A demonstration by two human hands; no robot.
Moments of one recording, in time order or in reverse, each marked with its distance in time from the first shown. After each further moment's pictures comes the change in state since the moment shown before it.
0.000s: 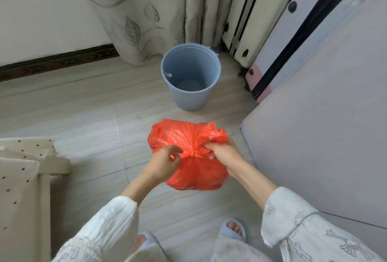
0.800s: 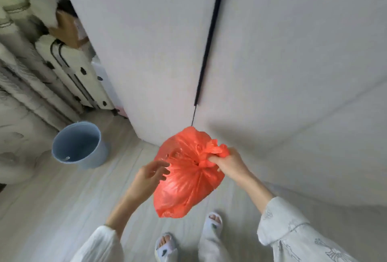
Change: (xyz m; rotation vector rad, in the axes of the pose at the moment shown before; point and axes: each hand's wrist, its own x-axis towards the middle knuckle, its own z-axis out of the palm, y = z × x) left_hand -0.338 0.267 -0.071 -0.032 -0.607 0.442; right_hand -0.497 -0.023 -0.155 0.254 0.735 0.119
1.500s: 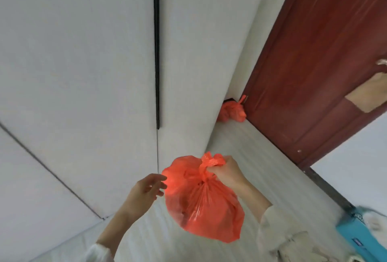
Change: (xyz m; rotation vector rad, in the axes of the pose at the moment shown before) left_hand -0.143 0.170 0.570 0.298 -0.762 0.318; right_hand -0.298 0.353 -0.448 0.399 0.773 0.282
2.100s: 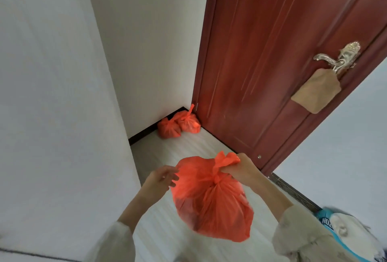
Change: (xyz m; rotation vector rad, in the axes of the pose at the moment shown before) left_hand 0.340 0.183 0.318 0.117 -0.267 0.083; right_hand 0.267 0.093 -0.361 -0.017 0.157 0.094
